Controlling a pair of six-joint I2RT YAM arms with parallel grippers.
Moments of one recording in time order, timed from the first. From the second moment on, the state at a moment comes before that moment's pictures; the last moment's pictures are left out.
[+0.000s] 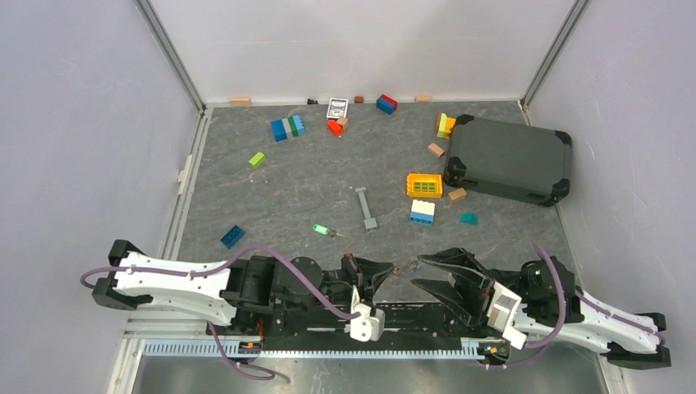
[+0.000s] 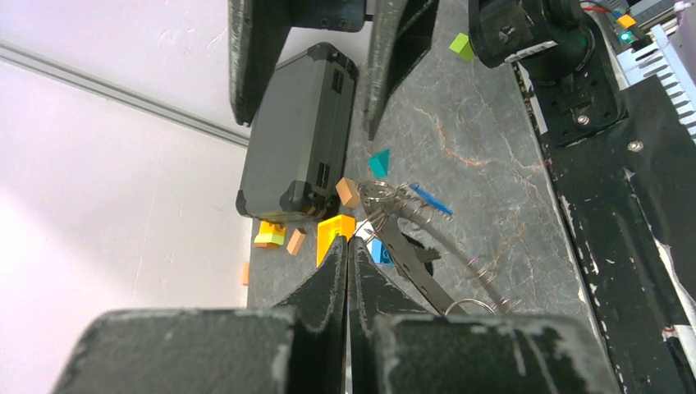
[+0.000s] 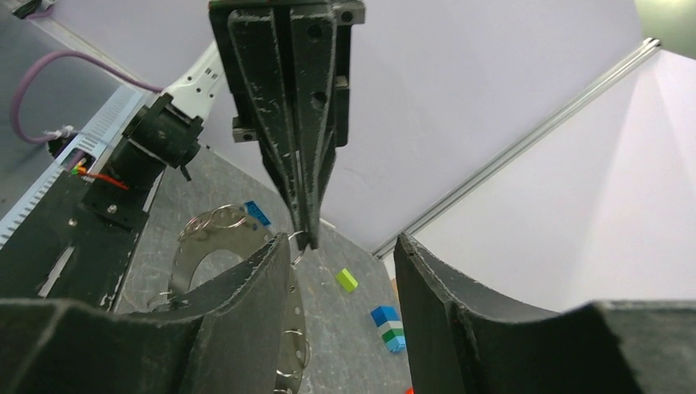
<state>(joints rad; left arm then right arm) -1.65 0.97 0.92 -0.13 -0.25 0.83 1.31 0.12 0.48 -0.04 -0.27 -0.76</state>
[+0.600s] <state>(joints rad) -1.65 0.93 0.92 -0.13 -0.27 0.85 1.31 0.32 0.45 0.02 -0.26 -0.73</state>
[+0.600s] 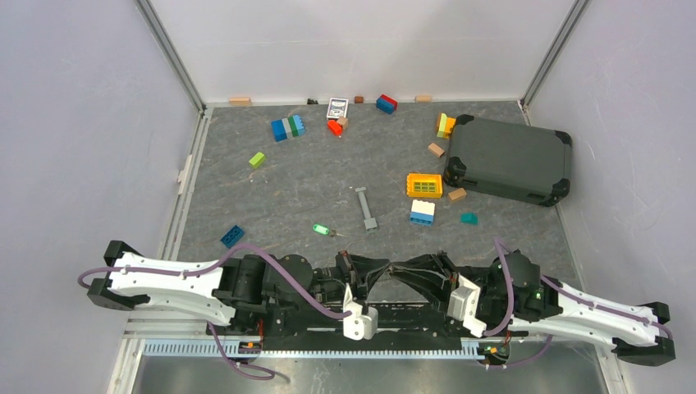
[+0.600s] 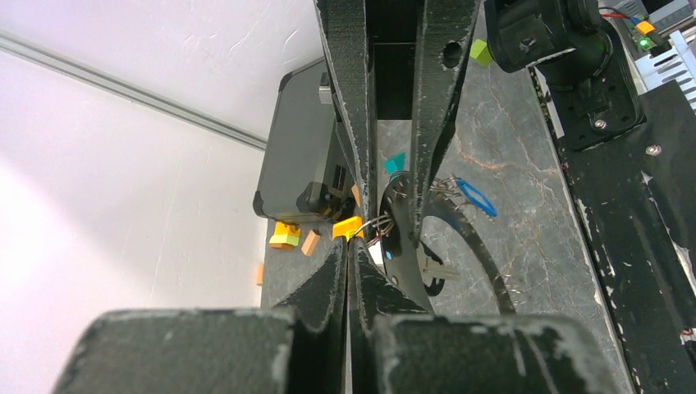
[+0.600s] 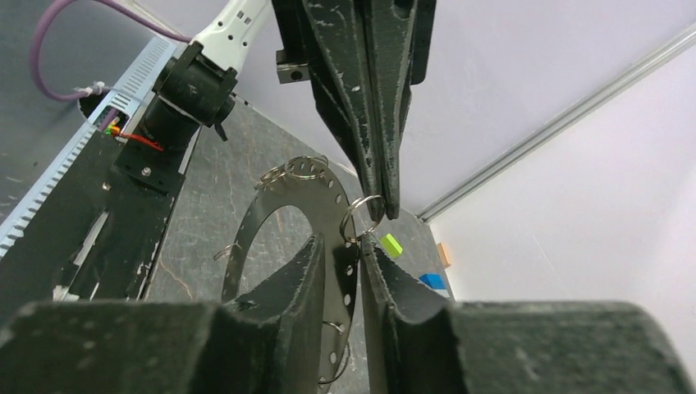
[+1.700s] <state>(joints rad) -1.65 0.81 0.90 -0.11 -0.21 0.81 1.31 0.27 0.43 0.06 -0.27 -0.74</state>
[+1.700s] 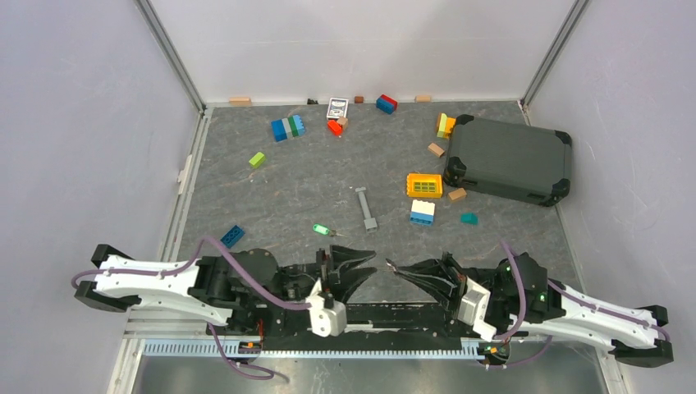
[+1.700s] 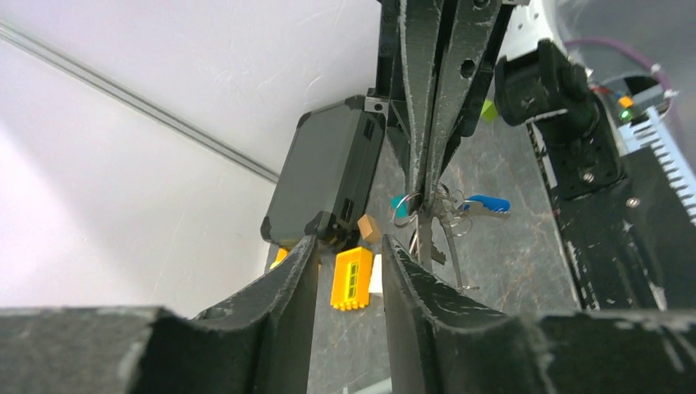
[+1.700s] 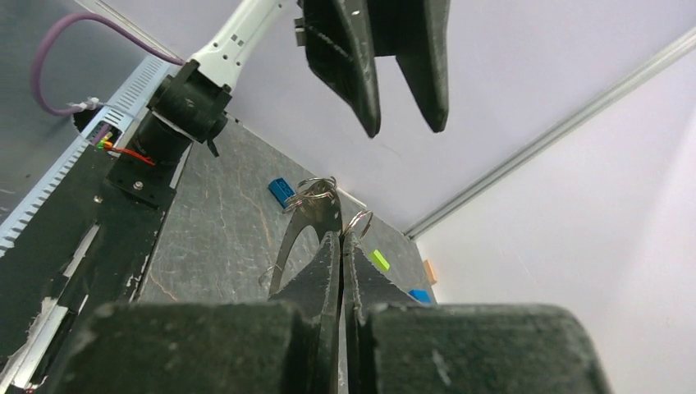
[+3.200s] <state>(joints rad) -1.65 0.95 0.86 0.06 0.13 0.59 1.31 0.26 0.53 -0.08 -0.66 -0.75</state>
